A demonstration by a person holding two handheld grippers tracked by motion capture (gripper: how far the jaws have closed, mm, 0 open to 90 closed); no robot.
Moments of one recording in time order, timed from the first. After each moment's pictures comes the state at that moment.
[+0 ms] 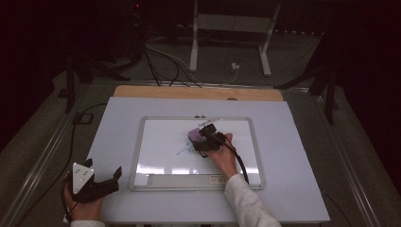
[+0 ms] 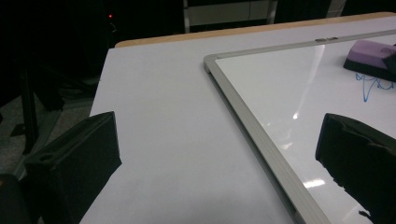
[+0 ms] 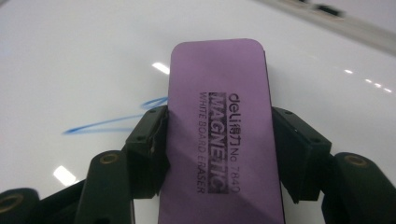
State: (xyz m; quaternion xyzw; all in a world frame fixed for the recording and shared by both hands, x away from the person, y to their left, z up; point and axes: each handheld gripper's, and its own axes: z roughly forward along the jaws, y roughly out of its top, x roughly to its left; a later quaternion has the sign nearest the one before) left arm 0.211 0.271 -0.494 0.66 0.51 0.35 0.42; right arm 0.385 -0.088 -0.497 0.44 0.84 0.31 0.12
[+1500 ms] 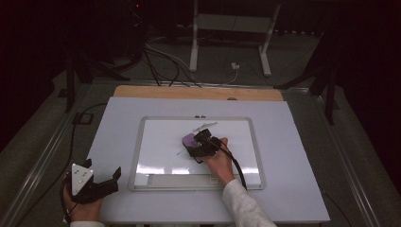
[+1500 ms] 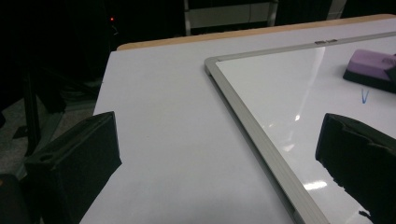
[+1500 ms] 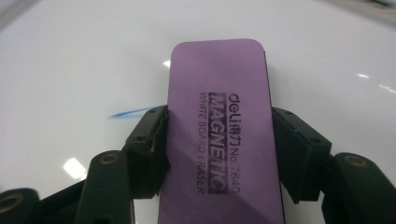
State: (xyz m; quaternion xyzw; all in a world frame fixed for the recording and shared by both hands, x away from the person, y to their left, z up) left arm 0.207 0.273 -0.492 0.66 0.51 0.36 0.42; right arm 0.373 -0.079 -0.497 0.44 0.83 0.31 0.12
